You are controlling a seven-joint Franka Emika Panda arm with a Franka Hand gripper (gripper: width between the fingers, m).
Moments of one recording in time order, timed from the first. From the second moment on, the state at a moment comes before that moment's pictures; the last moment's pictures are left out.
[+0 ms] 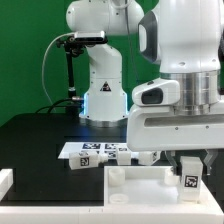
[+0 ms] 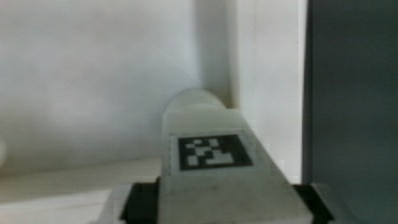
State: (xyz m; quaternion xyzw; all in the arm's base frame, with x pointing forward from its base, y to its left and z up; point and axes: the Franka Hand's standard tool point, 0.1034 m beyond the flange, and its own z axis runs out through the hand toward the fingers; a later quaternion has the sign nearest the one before) arm 0.641 0.114 0.073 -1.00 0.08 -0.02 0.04
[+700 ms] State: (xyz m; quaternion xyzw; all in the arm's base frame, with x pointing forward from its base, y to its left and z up) arm 0.641 0.112 0.070 -0.83 0.56 0.02 0.07
